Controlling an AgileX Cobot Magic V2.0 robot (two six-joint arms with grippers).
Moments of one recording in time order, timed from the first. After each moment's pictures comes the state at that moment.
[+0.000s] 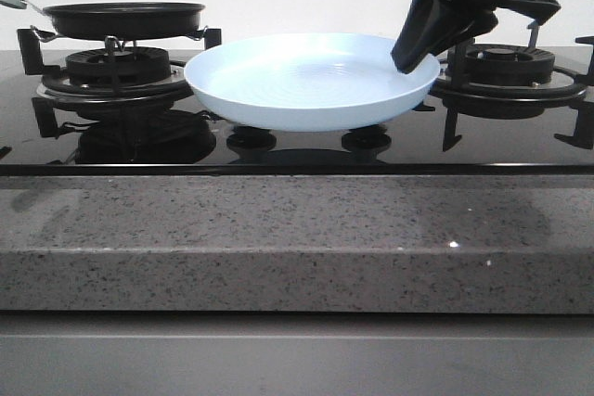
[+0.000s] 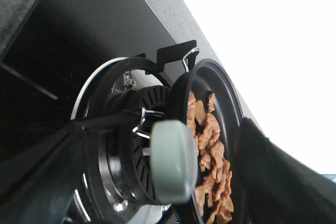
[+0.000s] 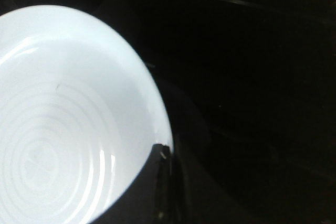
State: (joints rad) left arm 0.32 1.78 -1.29 -1.46 0.84 0.62; right arm 0.27 1.61 -1.26 0.50 0.67 -0.27
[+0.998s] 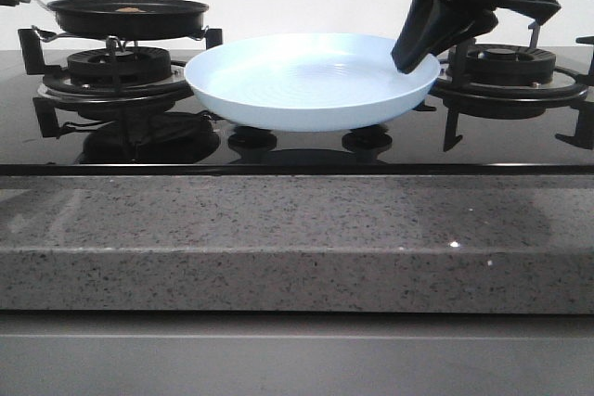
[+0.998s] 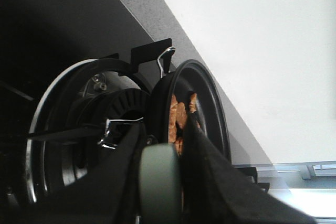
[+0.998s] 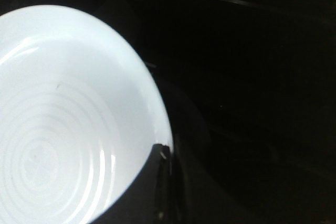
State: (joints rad) left arm 0.29 1.83 -1.35 -1.50 0.88 0.64; right arm 0.27 1.61 -1.26 0.50 0.67 -0.27
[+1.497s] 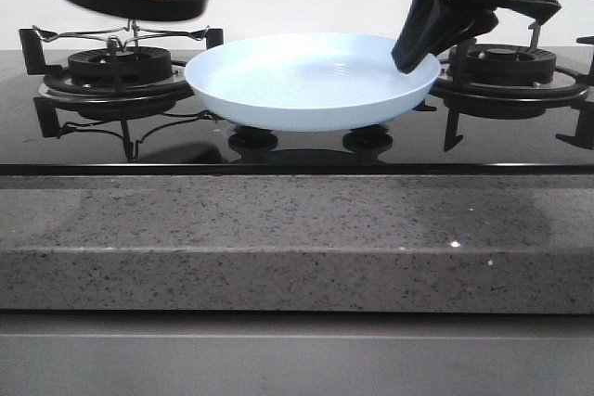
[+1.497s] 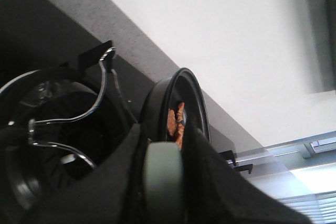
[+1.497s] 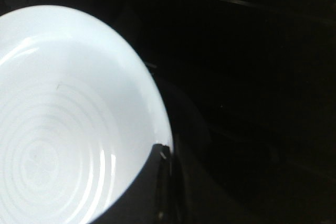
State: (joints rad) left arm 0.29 1.70 -1.35 -1.51 0.92 0.71; right arm 0.27 1.61 -1.26 0.50 0.67 -0.27
